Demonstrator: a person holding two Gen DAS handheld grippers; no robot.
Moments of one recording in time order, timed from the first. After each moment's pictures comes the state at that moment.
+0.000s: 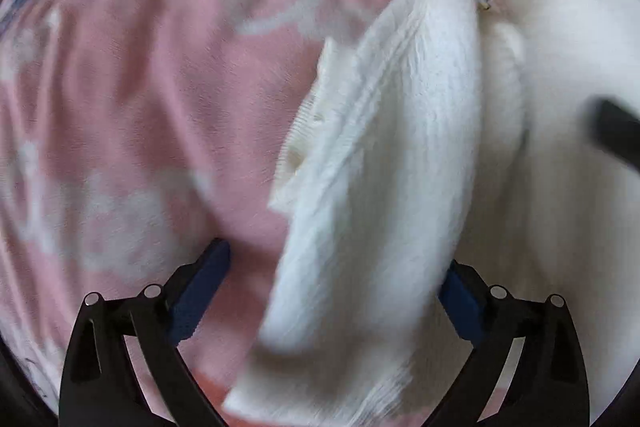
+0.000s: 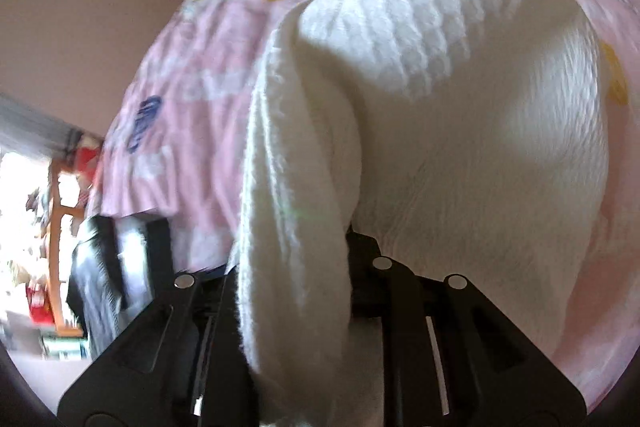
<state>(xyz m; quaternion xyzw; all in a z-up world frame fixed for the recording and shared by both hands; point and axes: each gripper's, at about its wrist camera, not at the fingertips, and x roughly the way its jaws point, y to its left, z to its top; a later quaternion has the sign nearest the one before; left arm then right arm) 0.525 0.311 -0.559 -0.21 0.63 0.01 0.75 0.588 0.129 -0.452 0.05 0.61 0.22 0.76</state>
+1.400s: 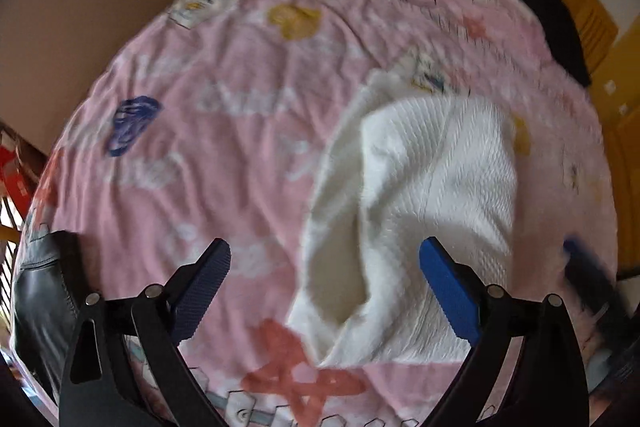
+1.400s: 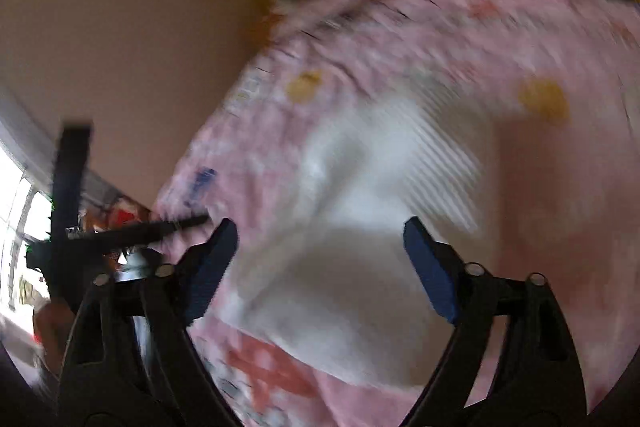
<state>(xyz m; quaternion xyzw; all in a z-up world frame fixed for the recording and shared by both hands) 0.509 0.272 -0.373 -0.12 0.57 0.05 0.81 0.488 0.027 -0.378 0.14 0.46 0.24 0.84</state>
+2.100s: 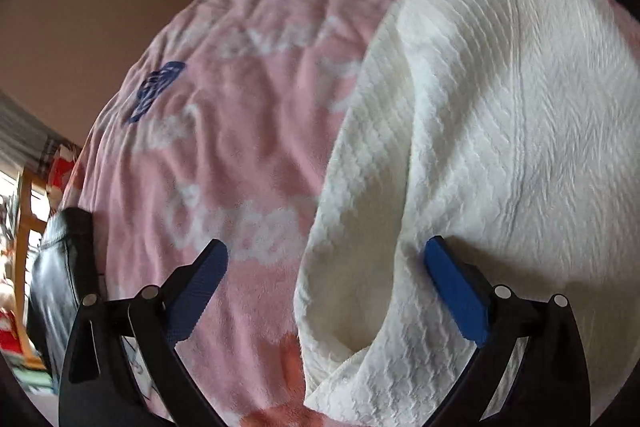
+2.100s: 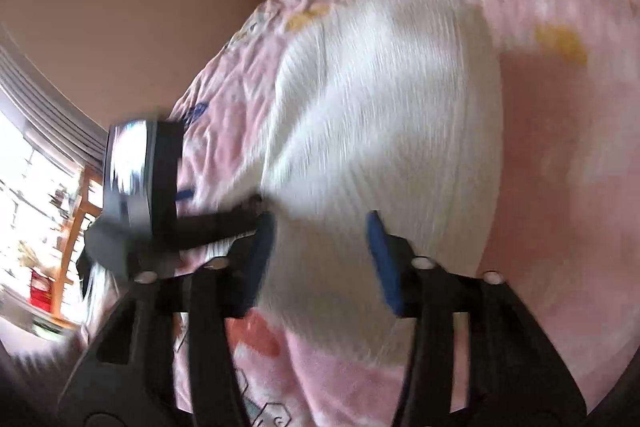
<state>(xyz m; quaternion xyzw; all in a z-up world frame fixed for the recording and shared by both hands) 0.485 0.242 -0.491 0.00 0.56 0.19 0.81 0.495 0.062 -0.404 0.08 0.49 0.28 0.82</state>
